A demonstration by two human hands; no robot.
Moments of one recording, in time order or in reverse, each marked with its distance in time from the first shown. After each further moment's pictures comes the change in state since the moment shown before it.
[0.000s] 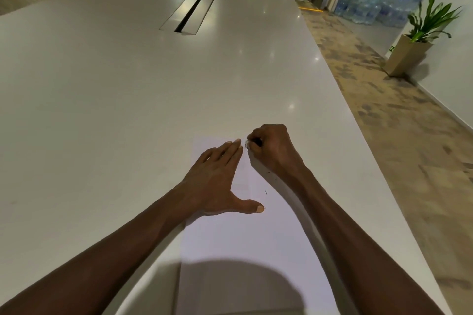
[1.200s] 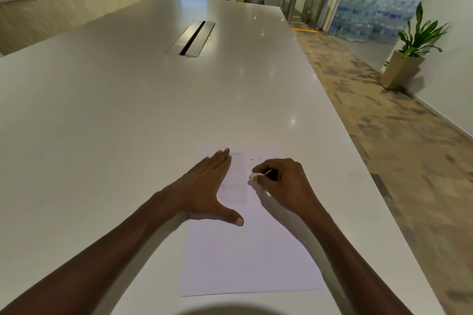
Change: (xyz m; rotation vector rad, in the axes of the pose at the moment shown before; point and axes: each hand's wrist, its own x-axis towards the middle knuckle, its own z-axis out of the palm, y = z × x) left_hand -0.029 -0.010 -0.022 -0.079 -0.152 0.021; right_hand -0.090 -0.042 -0.047 0.348 -0.043 0.280
